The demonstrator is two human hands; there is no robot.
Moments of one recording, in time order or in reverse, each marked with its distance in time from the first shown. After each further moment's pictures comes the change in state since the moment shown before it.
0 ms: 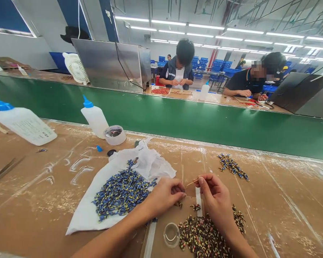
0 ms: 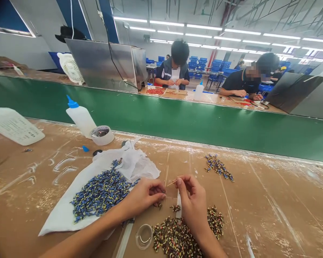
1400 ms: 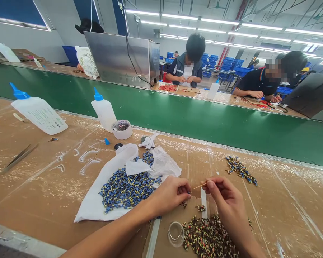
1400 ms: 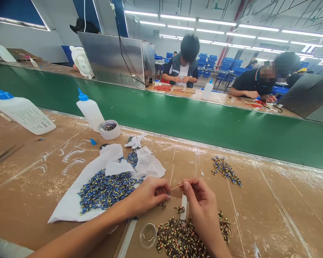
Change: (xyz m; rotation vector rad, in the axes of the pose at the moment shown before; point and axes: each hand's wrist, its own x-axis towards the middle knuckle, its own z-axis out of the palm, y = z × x) left_hand -0.003 0.005 -0.002 0.067 0.004 0.105; right_hand -0.007 -0.018 -0.012 -0.075 -0.089 -0.076
